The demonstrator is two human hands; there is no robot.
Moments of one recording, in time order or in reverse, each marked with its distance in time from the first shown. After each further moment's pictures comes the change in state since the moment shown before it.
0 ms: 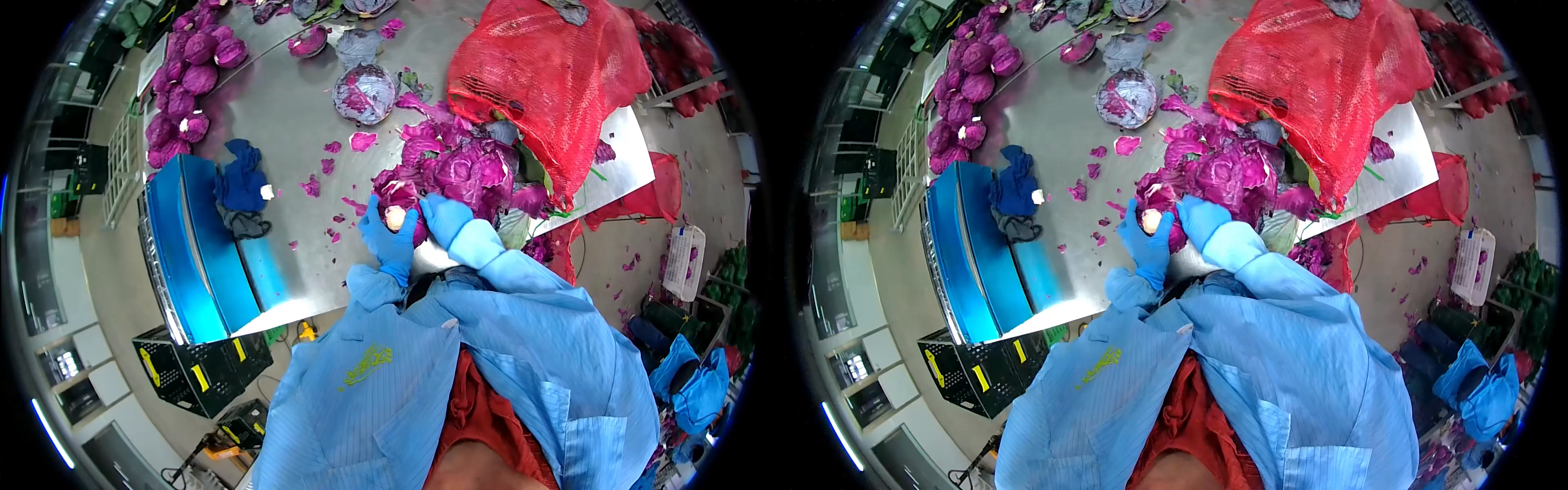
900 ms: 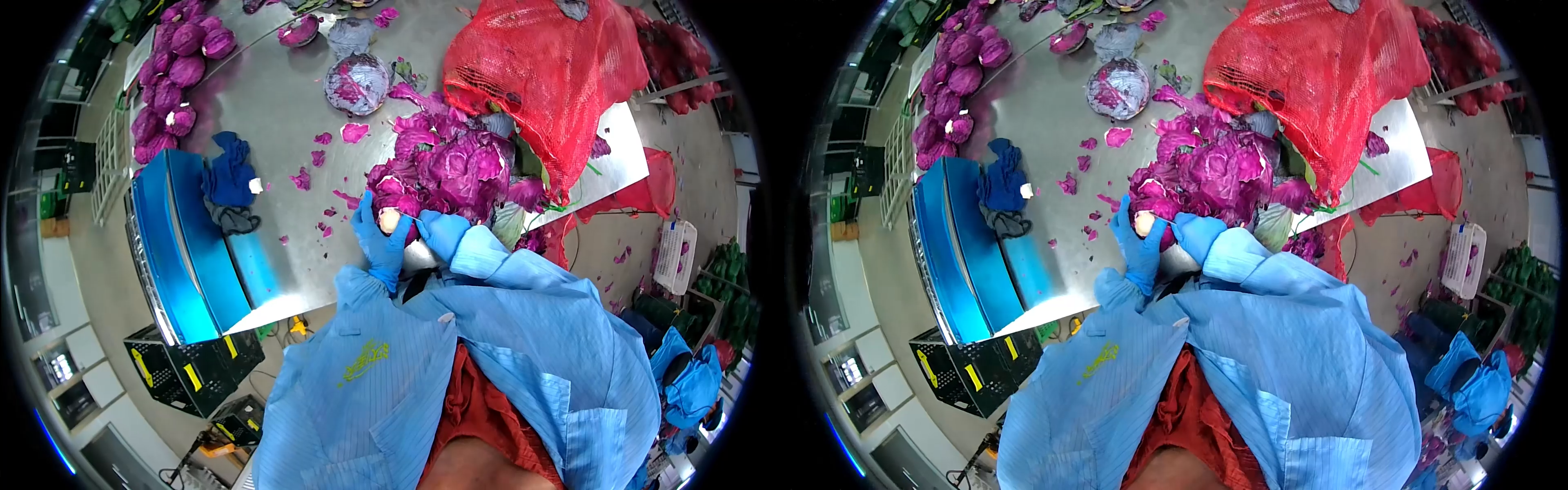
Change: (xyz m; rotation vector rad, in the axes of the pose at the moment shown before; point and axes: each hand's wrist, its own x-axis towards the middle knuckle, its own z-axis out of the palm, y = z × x) left_hand -0.005 -0.019 -0.008 -0.145 -0.097 0.090; right_hand -0.034 -0.008 -0.010 -0.067 -0.171 -0.187
